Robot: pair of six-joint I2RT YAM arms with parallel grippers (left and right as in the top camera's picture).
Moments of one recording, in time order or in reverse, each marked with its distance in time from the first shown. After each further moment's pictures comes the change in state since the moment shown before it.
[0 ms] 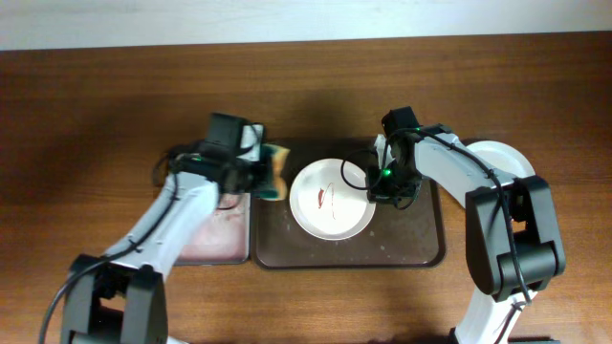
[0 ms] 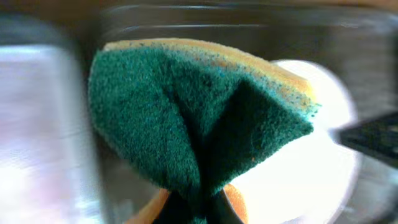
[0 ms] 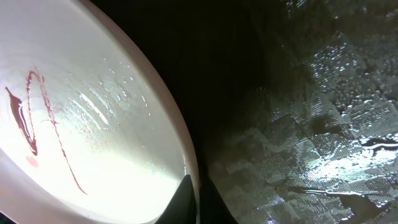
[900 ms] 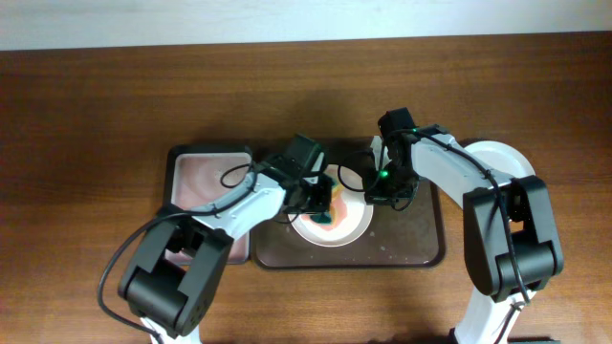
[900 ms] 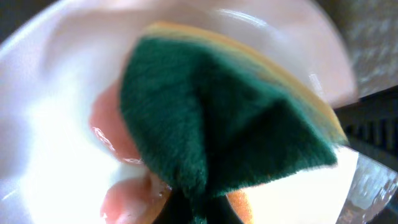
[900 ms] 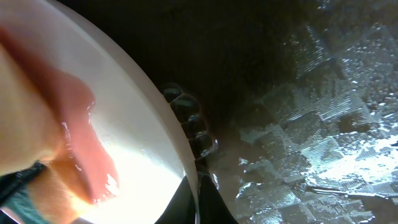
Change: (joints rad) left arm -0.256 0.261 0.057 0.055 -0.009 -0.192; right arm 0.012 0.000 0.000 -0.003 -0.006 -0.005
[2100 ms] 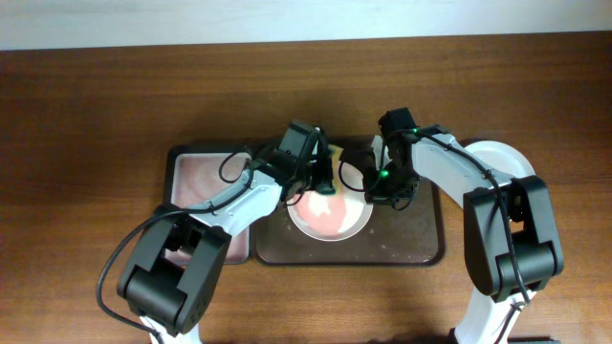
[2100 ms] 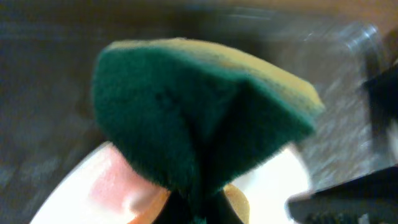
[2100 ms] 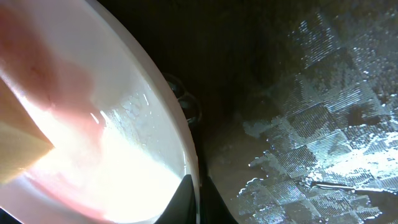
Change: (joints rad) left arm 0.014 0.003 0.013 0.277 -0.088 -0.052; right arm -0.001 0.000 0.000 -0.002 0.001 0.001
